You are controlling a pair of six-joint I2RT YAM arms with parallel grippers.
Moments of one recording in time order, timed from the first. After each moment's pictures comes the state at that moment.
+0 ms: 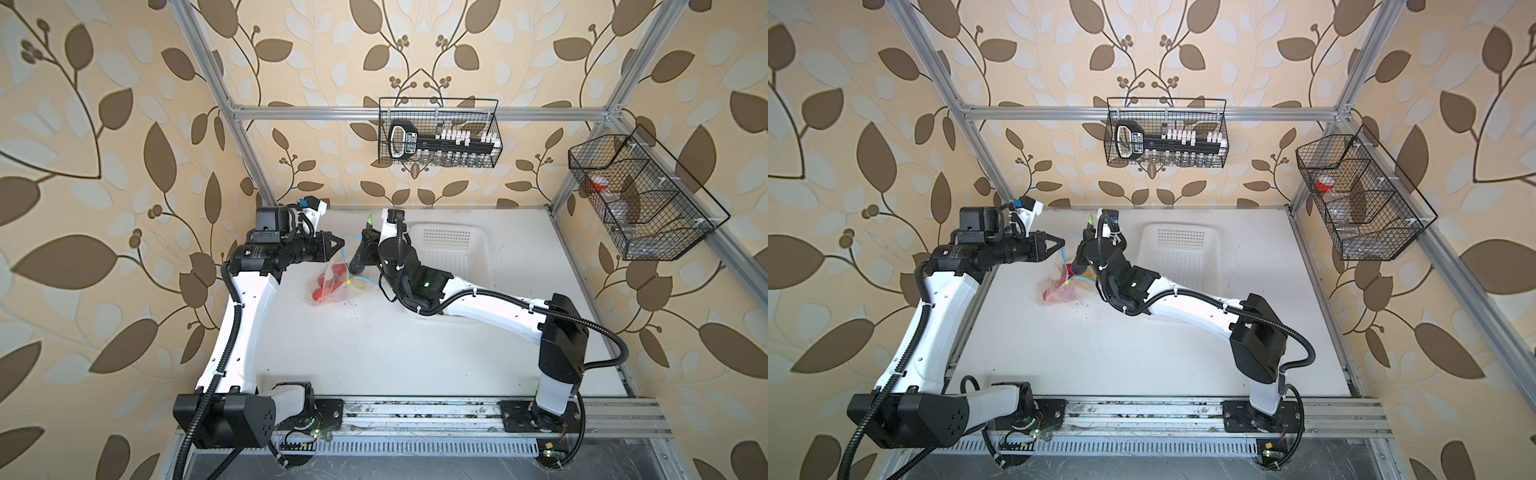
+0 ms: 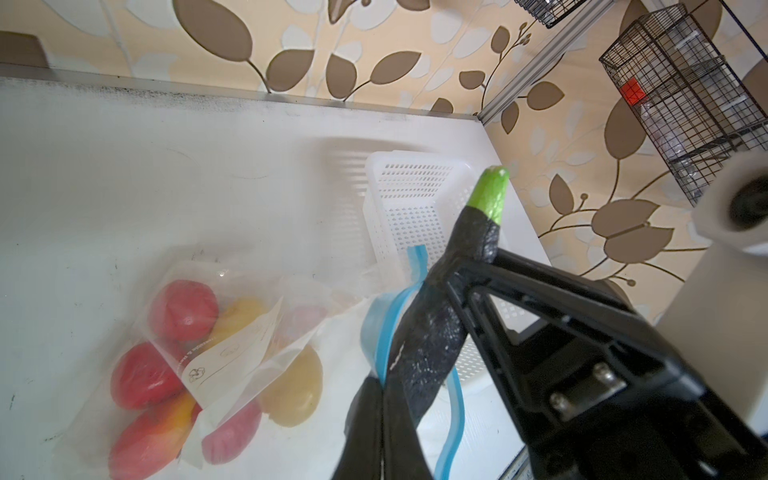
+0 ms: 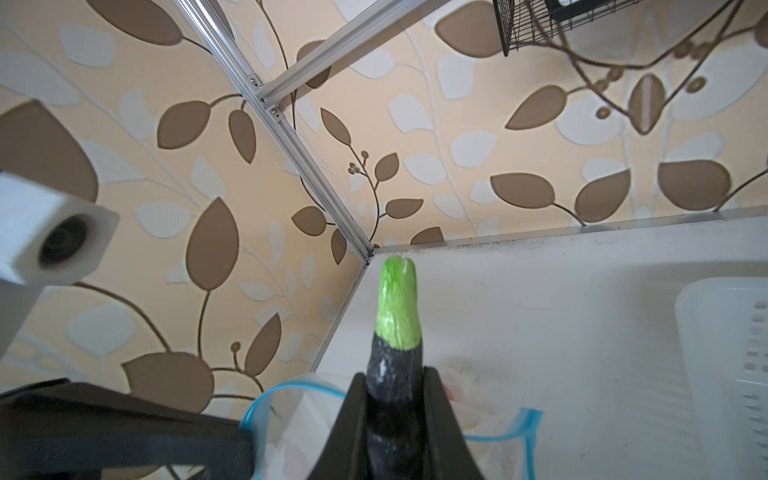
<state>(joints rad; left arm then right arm) 0.04 1.24 1.38 -0.84 0.68 -0.11 1.01 1.88 1.58 0.15 0.59 0.57</state>
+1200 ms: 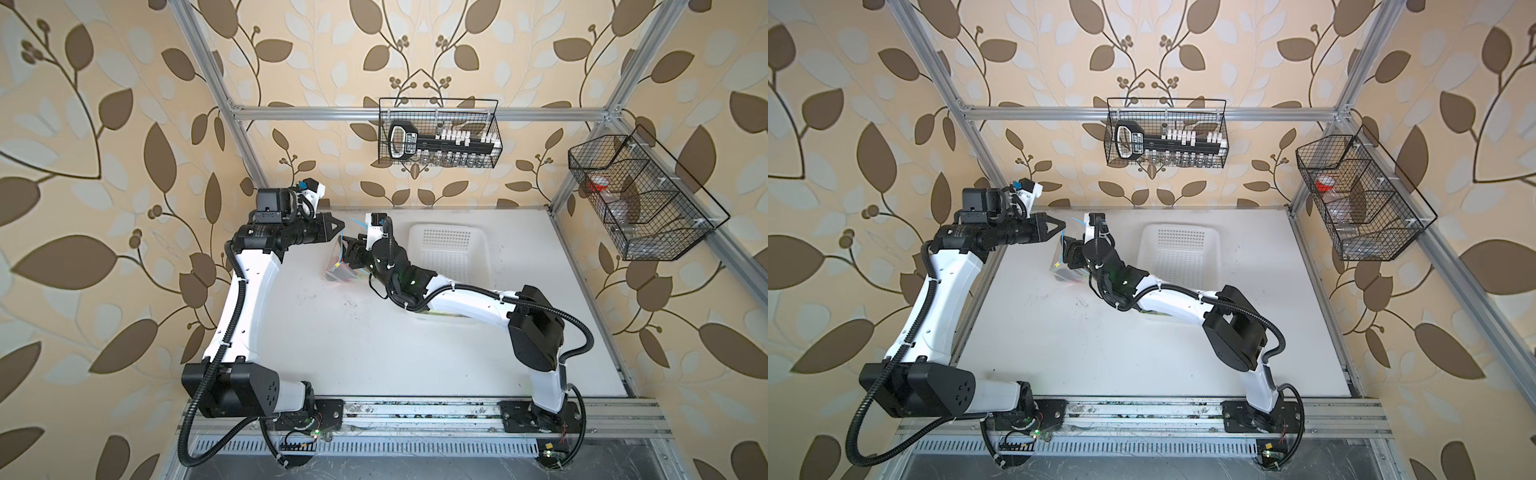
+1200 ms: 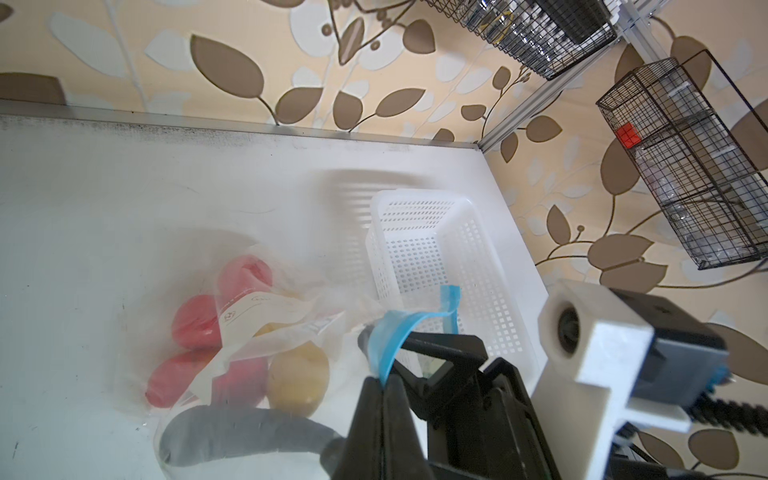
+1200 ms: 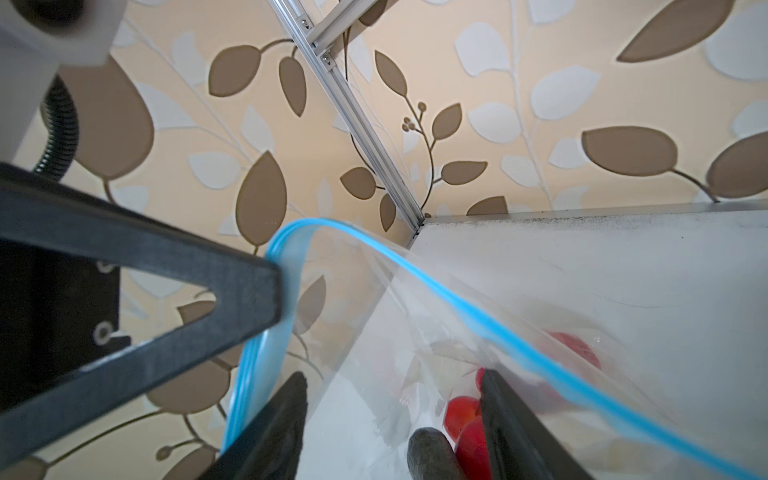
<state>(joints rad) 0.04 1.37 1.52 -0.81 0.67 -0.16 0.97 1.97 1.59 0.27 0.34 0.57</state>
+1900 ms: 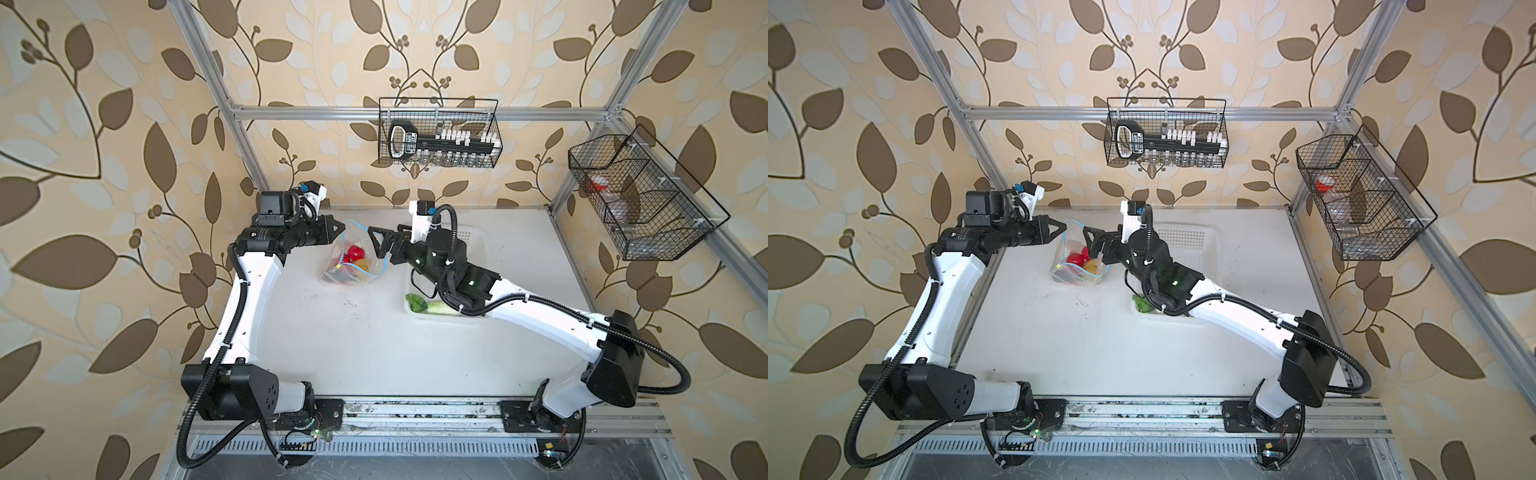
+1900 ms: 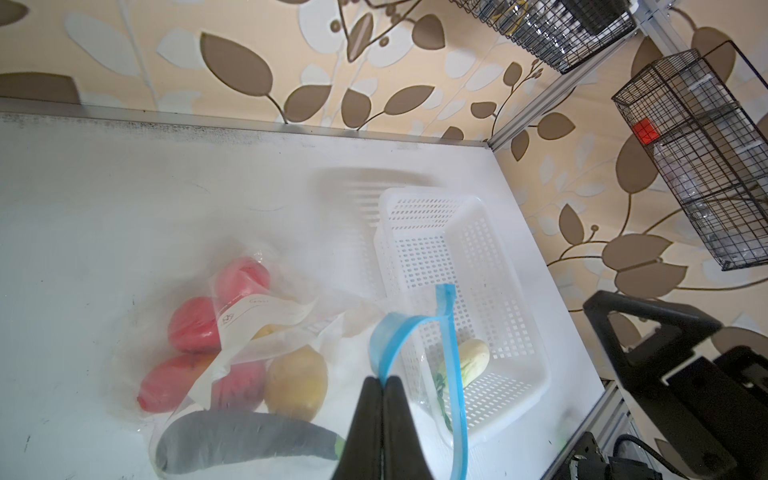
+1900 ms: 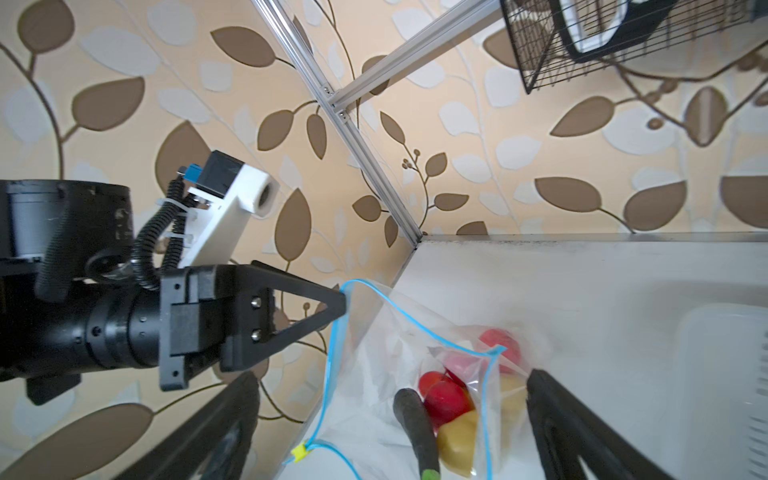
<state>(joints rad) 0.04 1.35 1.48 -0.79 0.63 -0.16 0.89 1.52 1.31 0.08 0.25 0.54</state>
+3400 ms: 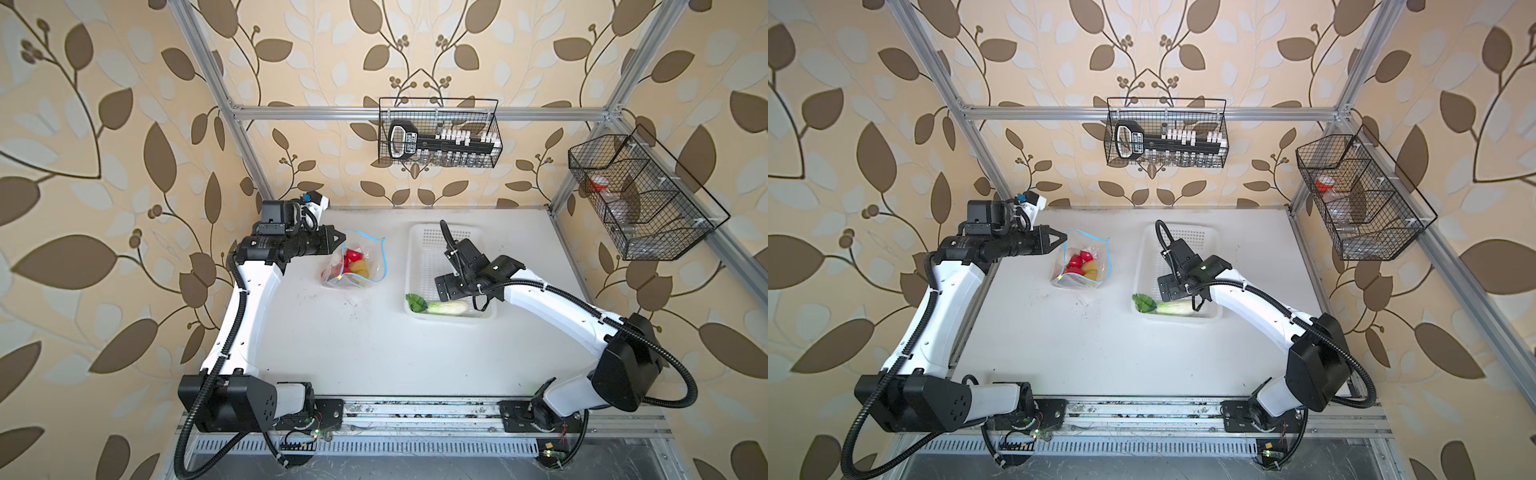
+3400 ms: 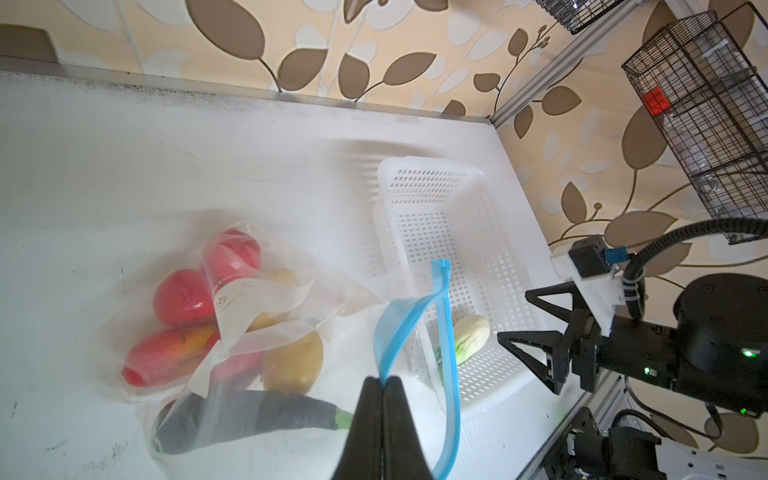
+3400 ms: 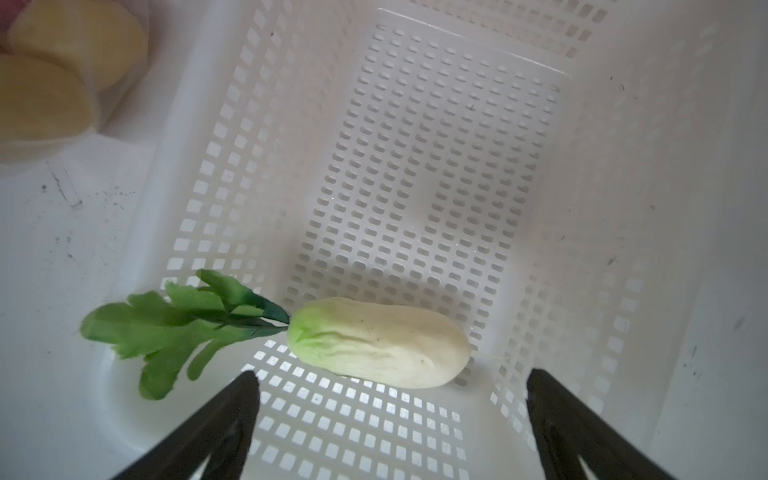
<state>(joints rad) 0.03 1.30 1.39 -0.81 0.65 -0.13 0.64 1.52 1.28 -0.83 0.20 0.46</state>
